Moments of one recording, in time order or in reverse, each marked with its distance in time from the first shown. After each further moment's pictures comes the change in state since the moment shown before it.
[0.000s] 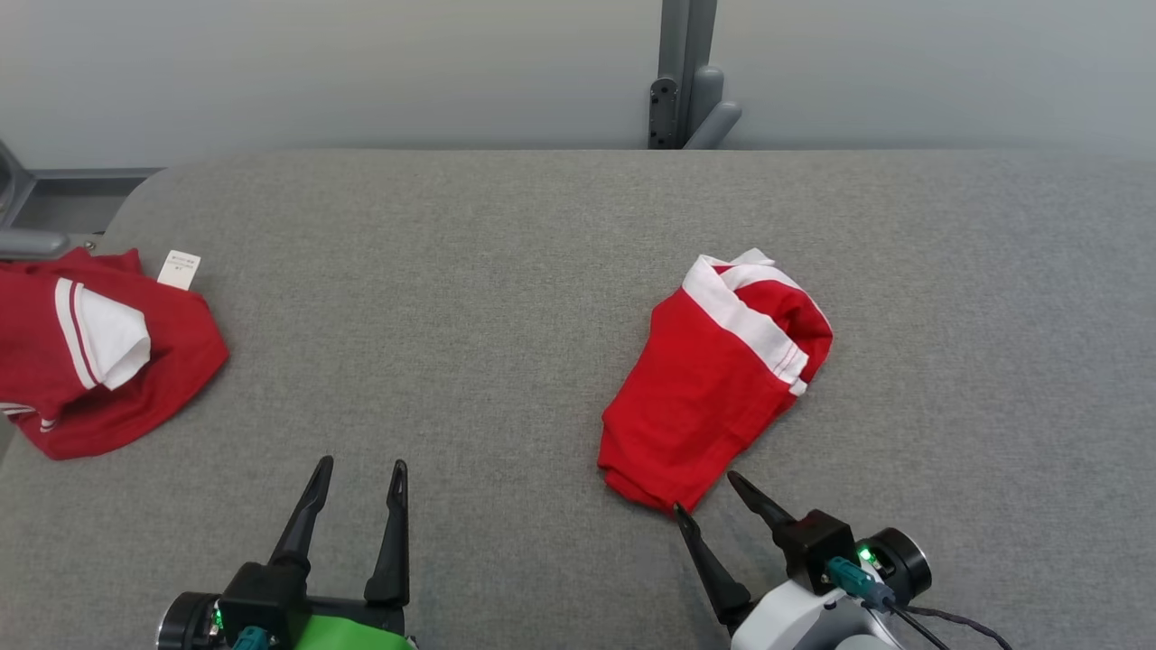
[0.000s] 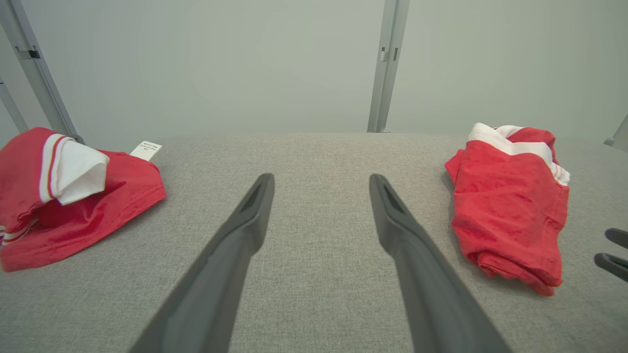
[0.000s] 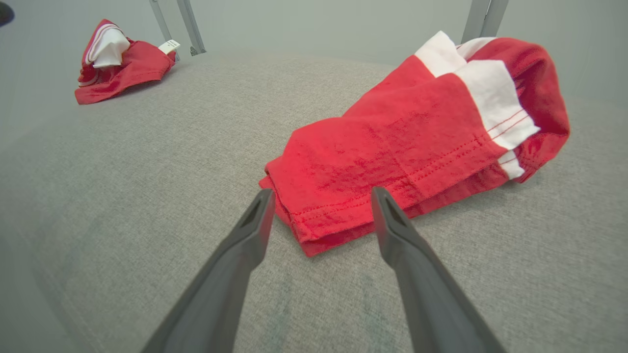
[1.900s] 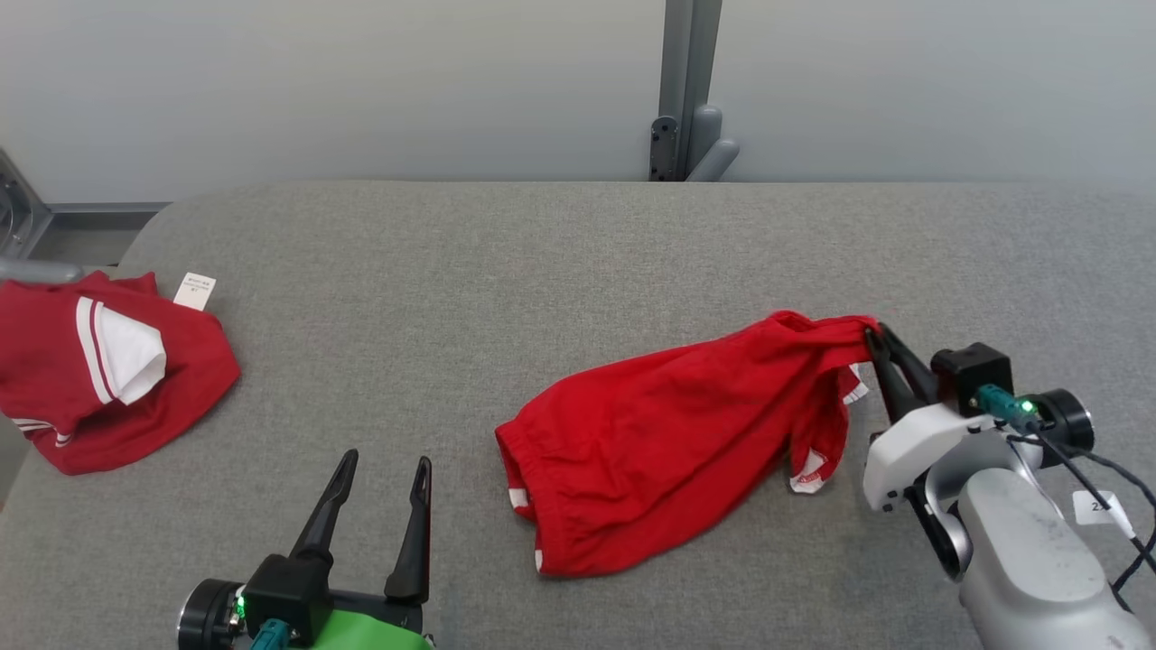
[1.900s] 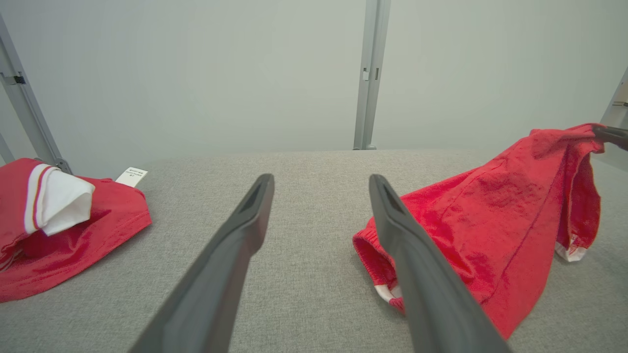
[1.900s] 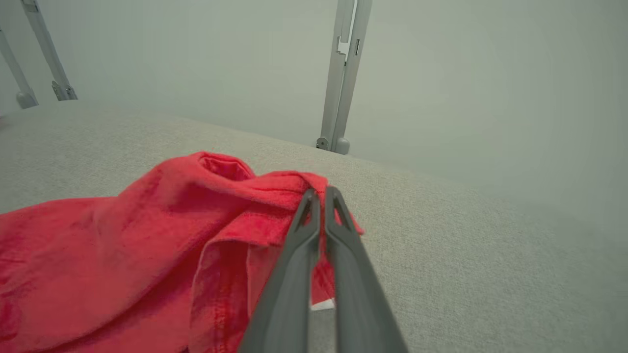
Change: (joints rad) left arm -0.021 0.000 -0.038 0.012 0.003 -0.011 0.000; right arm -0.303 -0.126 -0.221 0.240 0.002 0.000 -0.001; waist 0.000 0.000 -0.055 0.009
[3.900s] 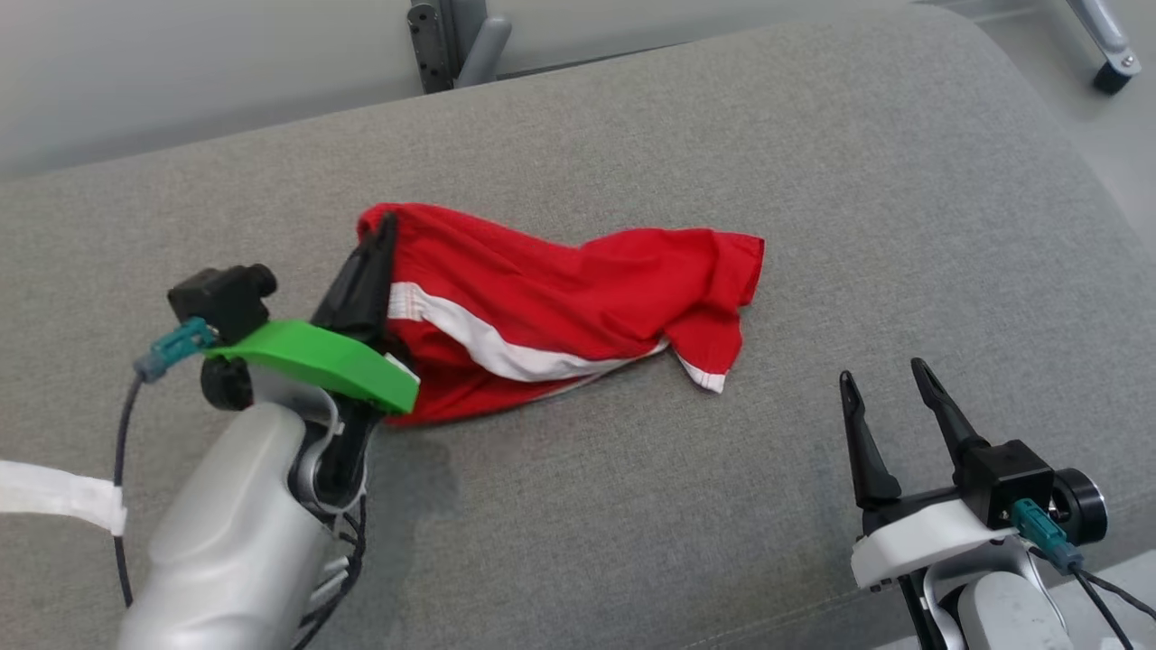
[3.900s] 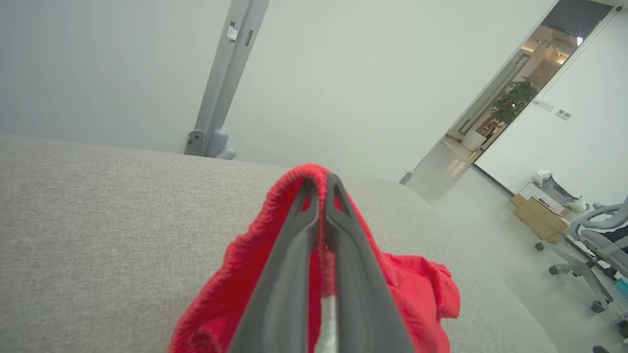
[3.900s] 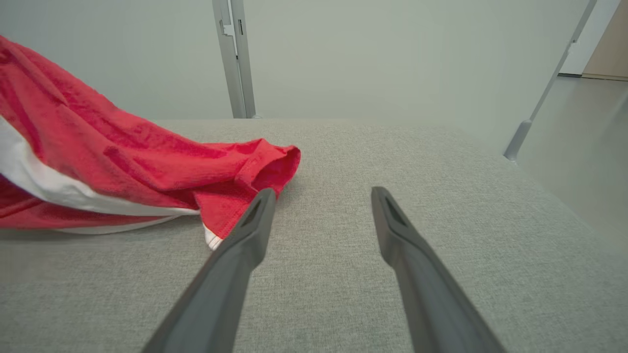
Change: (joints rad) left arm -0.642 0.166 -0.380 0.399 -0.810 -0.011 0.000; right arm 0.341 0.125 -0.148 -0.493 -0.080 0.000 0.000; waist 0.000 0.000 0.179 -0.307
